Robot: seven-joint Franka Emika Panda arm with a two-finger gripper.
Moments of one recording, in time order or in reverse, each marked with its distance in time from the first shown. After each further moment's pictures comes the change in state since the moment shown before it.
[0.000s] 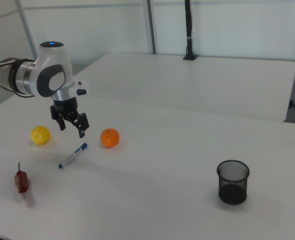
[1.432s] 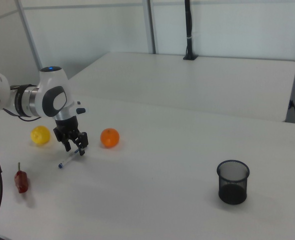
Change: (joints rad) arm 0.036 0.155 0.027 -0.002 -0.119 0.115 0.076
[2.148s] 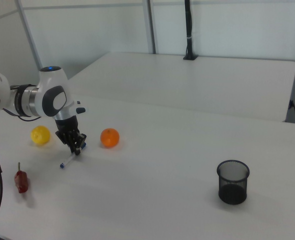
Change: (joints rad) arm -0.002 0.001 0.004 0.003 -0.007 0.000 0.001
